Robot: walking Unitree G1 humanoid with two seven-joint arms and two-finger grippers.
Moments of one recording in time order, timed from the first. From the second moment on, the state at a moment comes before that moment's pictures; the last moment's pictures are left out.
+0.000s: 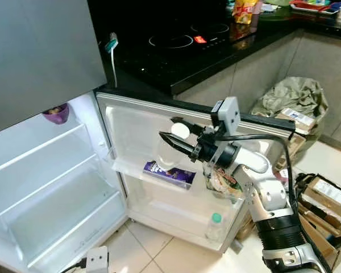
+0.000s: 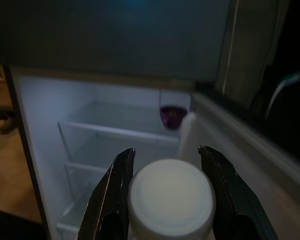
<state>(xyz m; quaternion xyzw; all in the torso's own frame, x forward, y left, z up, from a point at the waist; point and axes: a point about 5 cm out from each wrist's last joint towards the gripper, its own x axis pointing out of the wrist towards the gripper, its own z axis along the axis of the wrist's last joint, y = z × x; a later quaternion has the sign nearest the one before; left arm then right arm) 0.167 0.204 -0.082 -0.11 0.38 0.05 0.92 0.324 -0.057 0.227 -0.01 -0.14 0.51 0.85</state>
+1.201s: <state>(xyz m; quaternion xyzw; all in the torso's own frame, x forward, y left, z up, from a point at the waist) 0.140 0.199 -0.091 -0.08 0.40 0.01 0.91 0.341 -0.084 0.187 -0.12 -0.06 0.34 0.93</state>
